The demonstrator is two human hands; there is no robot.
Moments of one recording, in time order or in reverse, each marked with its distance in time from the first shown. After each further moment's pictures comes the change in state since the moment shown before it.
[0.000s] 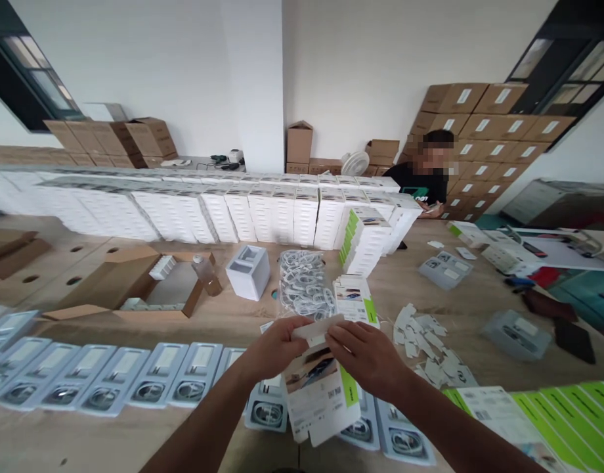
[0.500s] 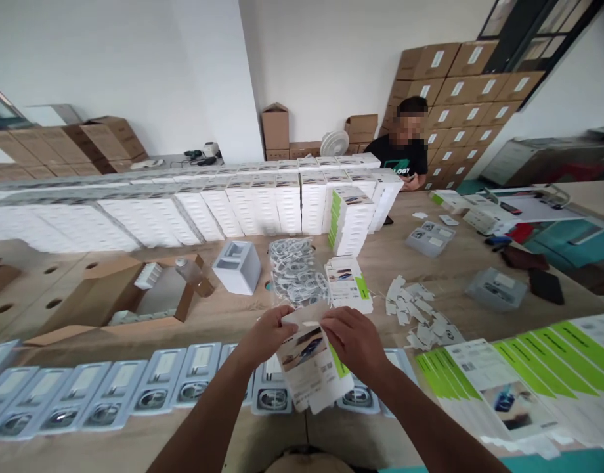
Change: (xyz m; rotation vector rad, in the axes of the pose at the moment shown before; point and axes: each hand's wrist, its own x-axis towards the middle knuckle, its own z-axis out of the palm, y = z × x) left_hand 0.020 -0.039 0.000 -0.033 -0.012 -0.129; right_hand -0.027 -0.020 0.037 0.282 0.103 0.575
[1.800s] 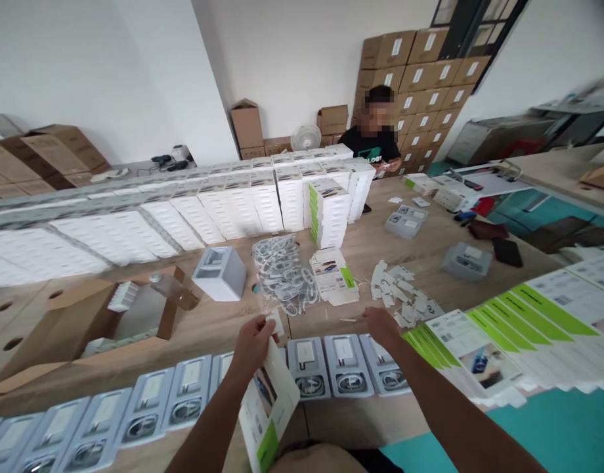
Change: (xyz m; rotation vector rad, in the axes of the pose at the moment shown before) left_hand 0.018 -0.057 0.002 0.222 0.345 -0.021; right_hand -0.097 0.153 0.026 -0.099 -0.328 0.956
